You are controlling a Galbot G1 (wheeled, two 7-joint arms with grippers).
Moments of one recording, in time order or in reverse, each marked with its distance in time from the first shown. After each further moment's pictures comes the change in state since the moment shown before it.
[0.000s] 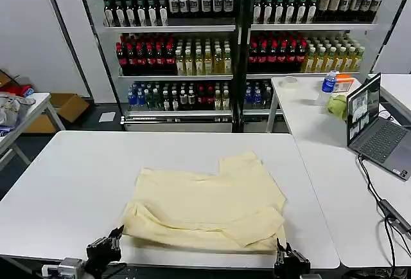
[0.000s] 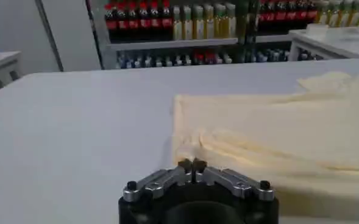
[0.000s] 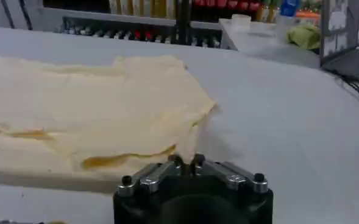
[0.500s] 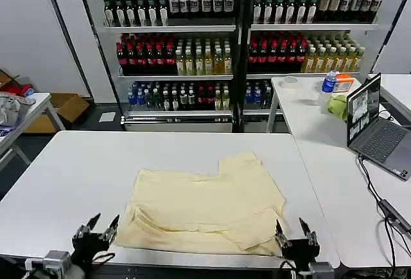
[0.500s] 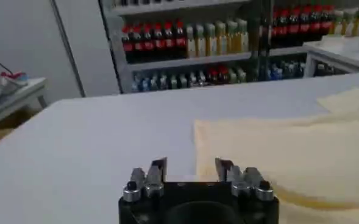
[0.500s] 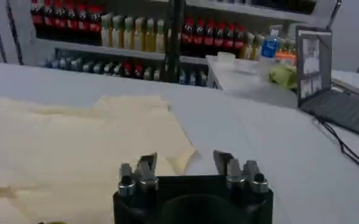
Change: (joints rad) left arm -0.109 0.079 -0.026 0.004 -0.077 0.019 -0.070; right arm 0.222 -0.044 -0.001 -0.070 0.089 -0.020 0.041
